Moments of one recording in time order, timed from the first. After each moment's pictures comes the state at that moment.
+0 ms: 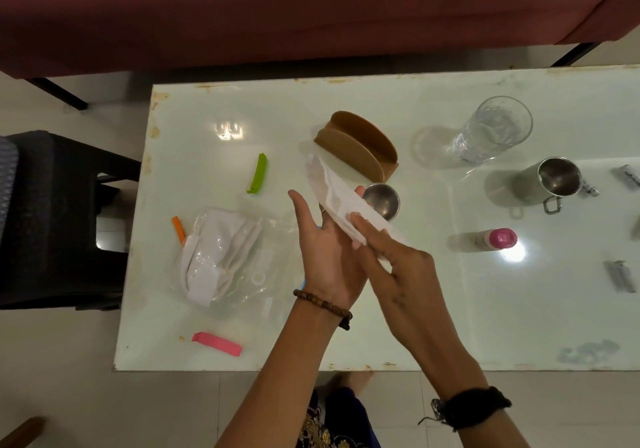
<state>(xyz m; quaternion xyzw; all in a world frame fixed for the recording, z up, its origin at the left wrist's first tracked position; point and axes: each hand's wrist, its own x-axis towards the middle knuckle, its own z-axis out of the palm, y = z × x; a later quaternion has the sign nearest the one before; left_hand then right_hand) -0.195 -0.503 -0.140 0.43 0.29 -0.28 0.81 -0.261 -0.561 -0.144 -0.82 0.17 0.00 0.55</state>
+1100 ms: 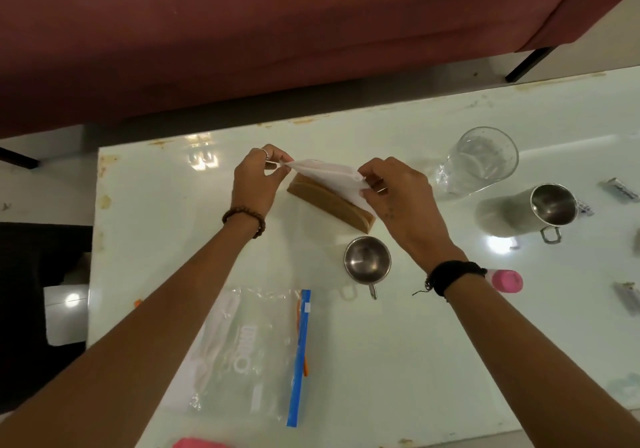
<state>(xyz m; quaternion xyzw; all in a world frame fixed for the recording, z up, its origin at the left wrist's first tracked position) 0.002 -0.502 -0.242 0.89 -0.12 -0.12 0.42 -0.125 -0.656 -0.205 -0.91 0.16 -0.07 0.38</state>
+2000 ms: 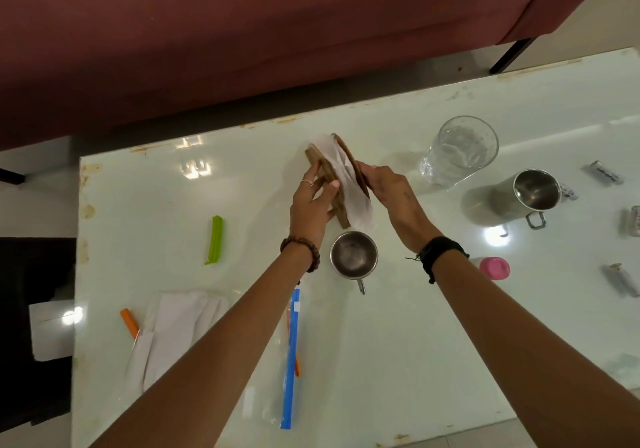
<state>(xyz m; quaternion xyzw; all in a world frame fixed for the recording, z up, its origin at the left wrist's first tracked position) -0.076 -0.561 -0.246 0.70 0.06 -0.31 0.64 -0.132 -0.669 -0.236 -0.66 0.29 0.01 0.70</state>
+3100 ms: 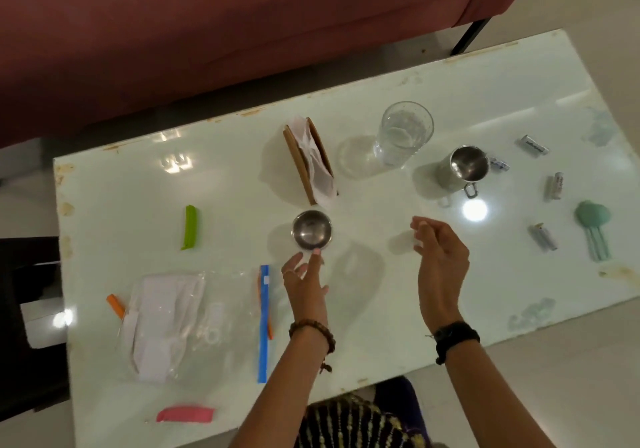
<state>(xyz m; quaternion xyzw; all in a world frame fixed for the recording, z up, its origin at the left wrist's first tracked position) -0.210 -0.540 -0.231 0.65 0.34 -0.30 0.61 -0.273 -0.660 -0.209 -0.58 0.56 -0.21 0.55</state>
